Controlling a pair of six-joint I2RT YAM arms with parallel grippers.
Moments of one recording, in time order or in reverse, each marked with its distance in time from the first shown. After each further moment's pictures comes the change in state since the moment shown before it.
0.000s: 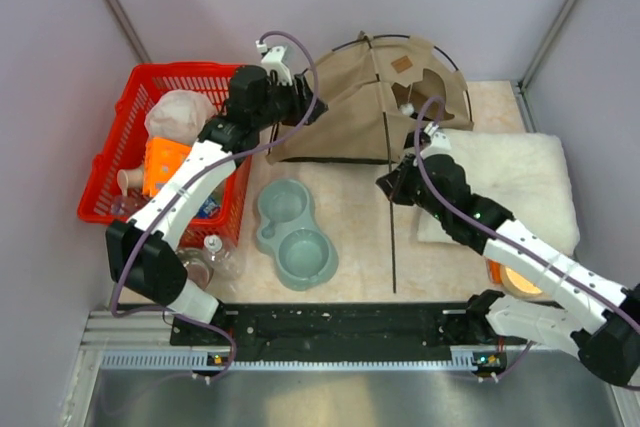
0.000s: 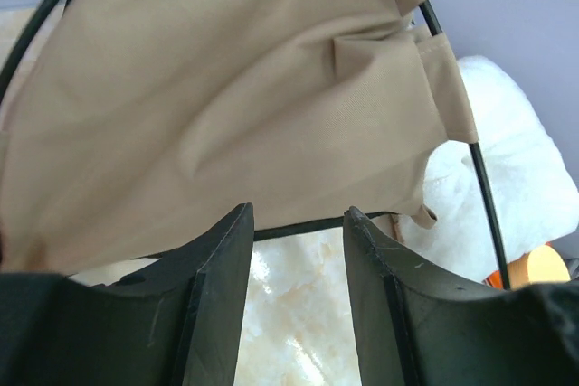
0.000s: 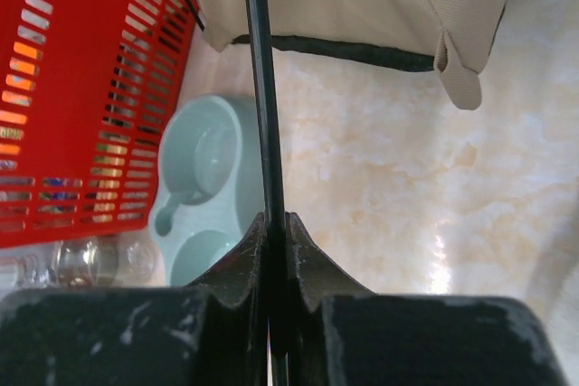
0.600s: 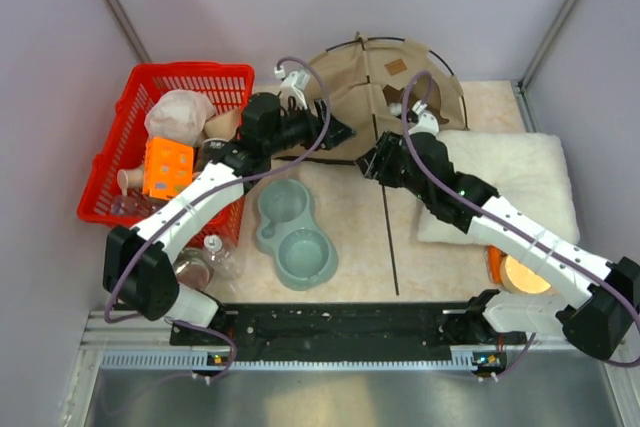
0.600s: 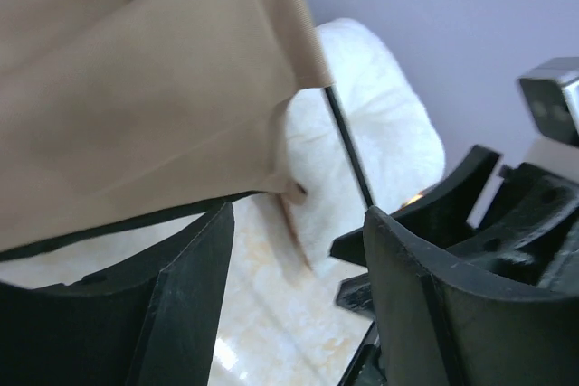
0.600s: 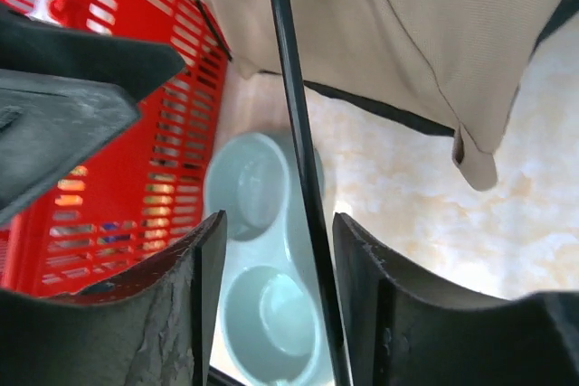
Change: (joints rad) left arm -0.093 -0.078 -0.228 0.226 0.135 -0.217; right arm 0.055 0.204 0.222 0.004 0.080 0.125
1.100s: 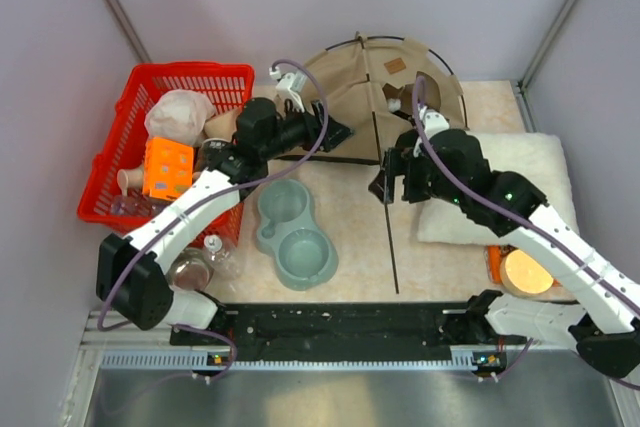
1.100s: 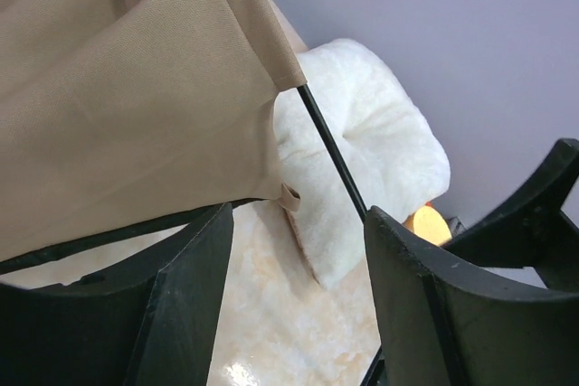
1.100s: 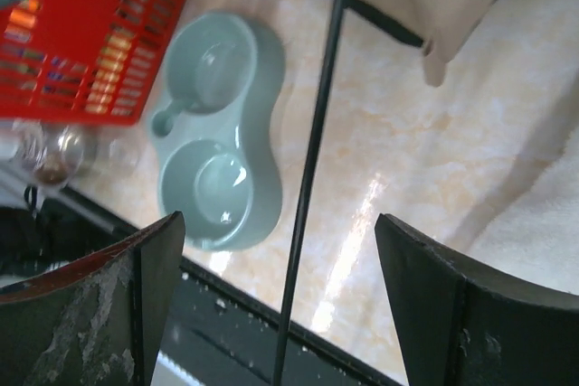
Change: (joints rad) left arm -0.035 -0.051 -0.048 0.092 -0.035 0.008; right arm 0.000 -0.111 0.193 -0.476 -0.117 -0.297
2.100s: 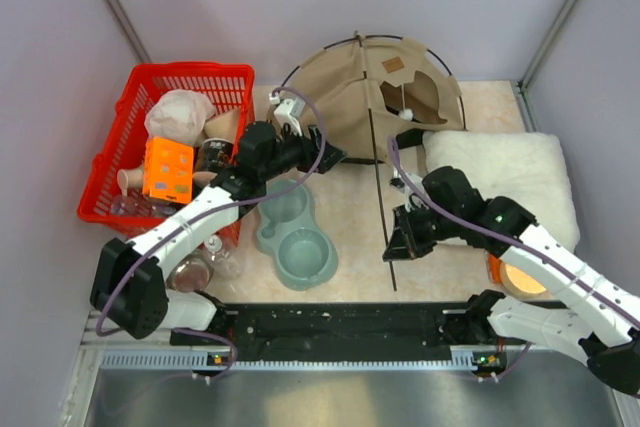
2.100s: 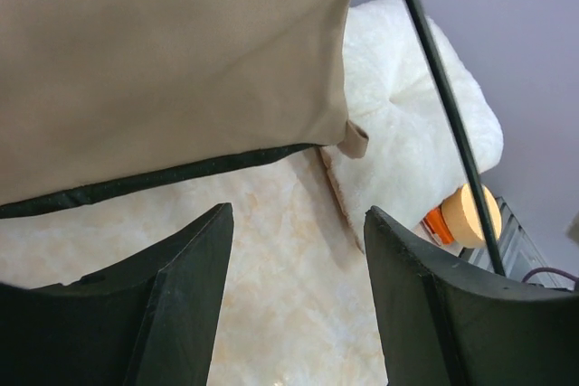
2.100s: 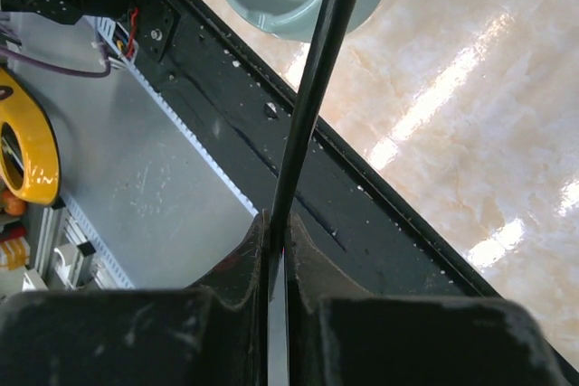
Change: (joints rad) left arm 0.000 -0.066 -0.195 0.053 -0.051 0.063; right arm 0.000 -0.127 -0.277 -0.149 -0.553 -0.090
